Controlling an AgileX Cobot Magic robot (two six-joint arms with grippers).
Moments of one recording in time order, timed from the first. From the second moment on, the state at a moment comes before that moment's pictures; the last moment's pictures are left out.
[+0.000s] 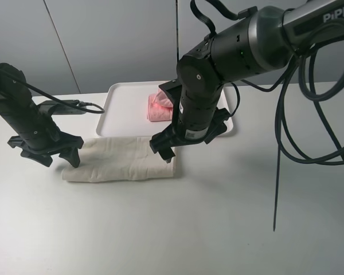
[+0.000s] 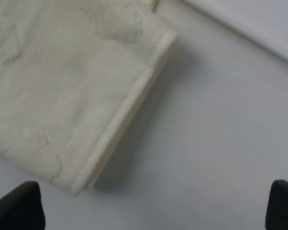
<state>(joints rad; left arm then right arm) -0.12 1.95 -1.02 -0.08 0.62 0.02 0.76 1.98 -1.24 -0.17 0.71 0.40</state>
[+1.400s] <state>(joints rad) -0.12 1.97 -1.02 0.00 0.56 -0.12 0.73 2.00 -1.26 -0.11 0.65 0.38</state>
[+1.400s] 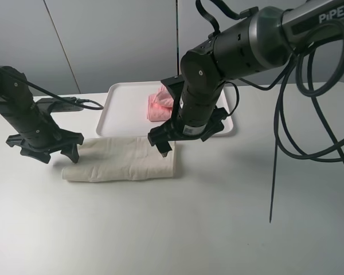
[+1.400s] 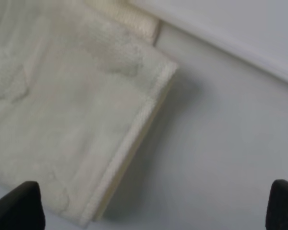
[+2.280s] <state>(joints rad) -0.12 2.01 -1.03 -0.03 0.57 -0.13 0.73 2.12 -1.41 -0.01 0.73 0.32</state>
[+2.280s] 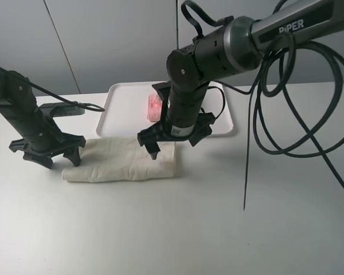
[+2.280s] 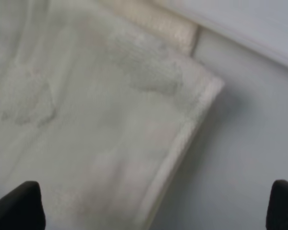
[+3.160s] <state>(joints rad) -0.12 2.01 -1.03 -0.03 0.57 -0.13 0.70 2.27 -1.52 0.09 0.78 0.25</state>
